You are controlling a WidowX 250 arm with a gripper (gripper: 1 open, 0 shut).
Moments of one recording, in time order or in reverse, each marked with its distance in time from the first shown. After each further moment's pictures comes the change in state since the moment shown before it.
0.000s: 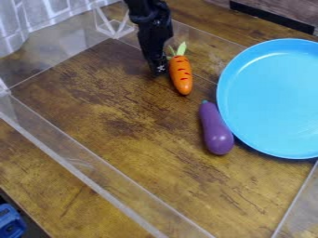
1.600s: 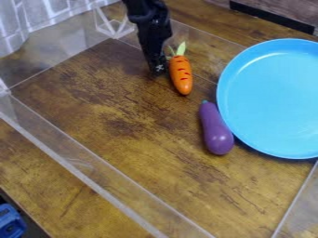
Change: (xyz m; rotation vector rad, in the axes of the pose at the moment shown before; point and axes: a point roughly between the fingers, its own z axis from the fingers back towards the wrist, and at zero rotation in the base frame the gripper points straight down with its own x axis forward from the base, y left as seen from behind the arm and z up) arm -0.015 0.012 0.000 -0.013 0.001 0.007
